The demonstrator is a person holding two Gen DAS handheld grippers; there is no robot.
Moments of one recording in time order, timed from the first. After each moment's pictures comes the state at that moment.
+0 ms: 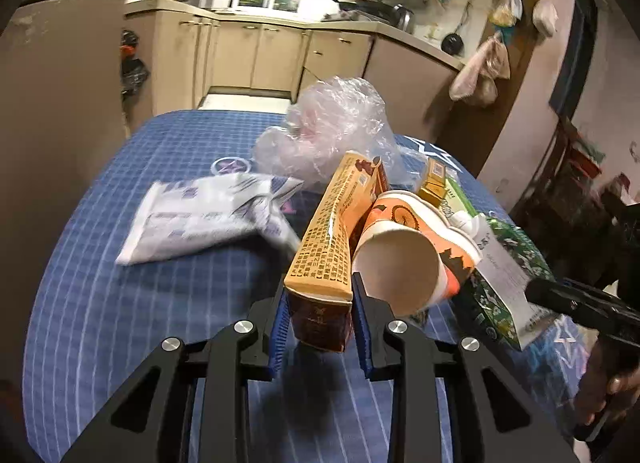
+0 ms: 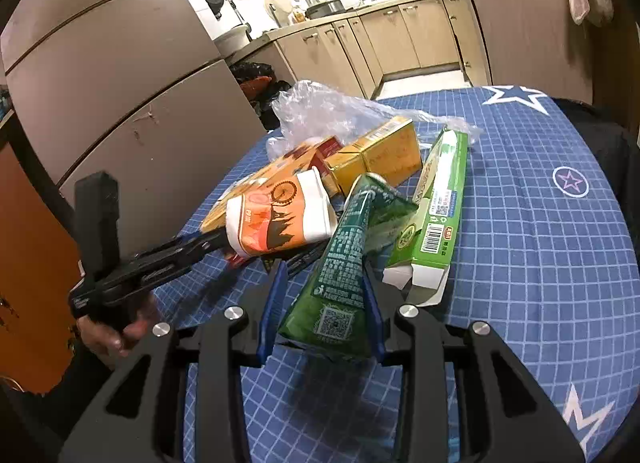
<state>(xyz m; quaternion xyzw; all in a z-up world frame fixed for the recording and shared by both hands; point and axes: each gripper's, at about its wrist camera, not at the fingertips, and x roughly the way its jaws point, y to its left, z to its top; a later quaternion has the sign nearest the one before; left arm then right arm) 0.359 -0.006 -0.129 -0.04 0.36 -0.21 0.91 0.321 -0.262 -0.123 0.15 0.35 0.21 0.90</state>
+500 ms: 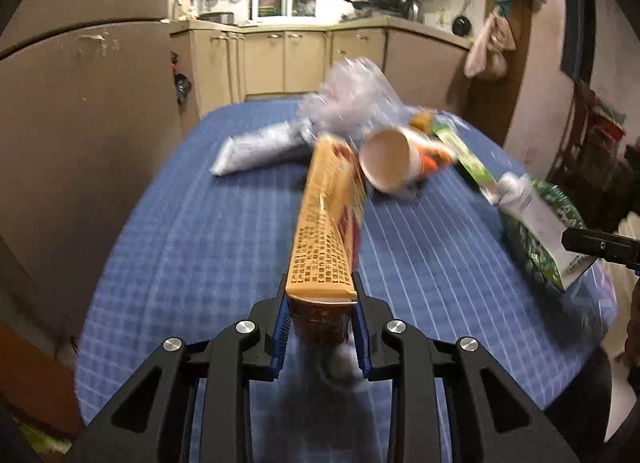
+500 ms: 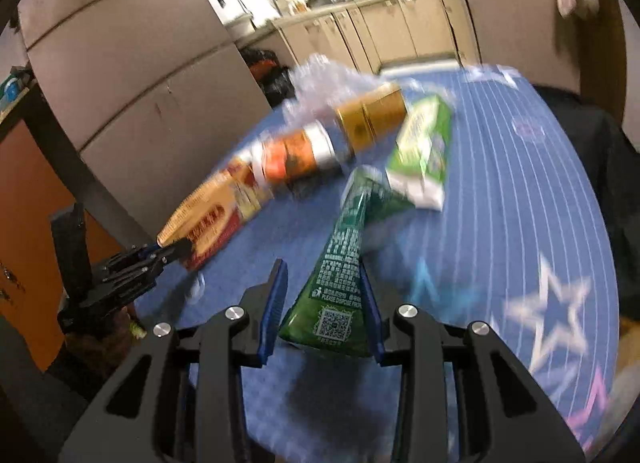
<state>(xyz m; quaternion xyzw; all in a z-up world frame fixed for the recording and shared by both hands) 0.242 0.020 -0.136 0.04 0.35 -0.15 0.92 0.230 -0.274 -0.138 0.15 0.40 0.19 0.88</state>
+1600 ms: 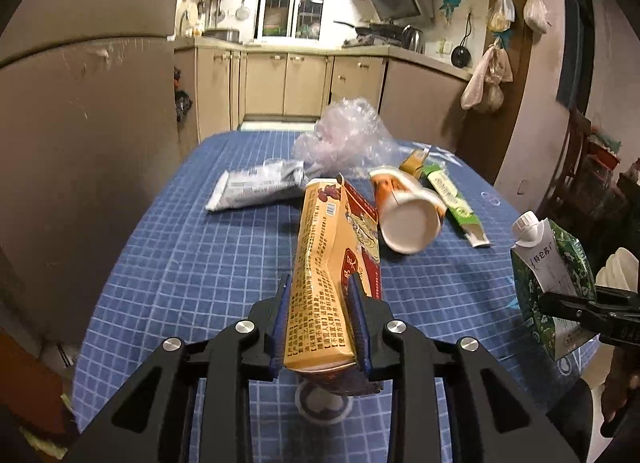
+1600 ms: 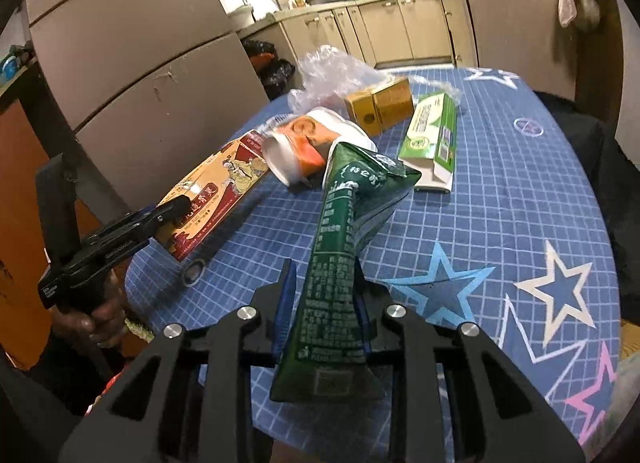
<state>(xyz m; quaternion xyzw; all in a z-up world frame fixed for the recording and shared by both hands) 0.244 0.016 -0.102 0.00 0.31 -0.15 0.94 0.218 -0.248 -0.123 0.12 0.37 0.18 0.90</state>
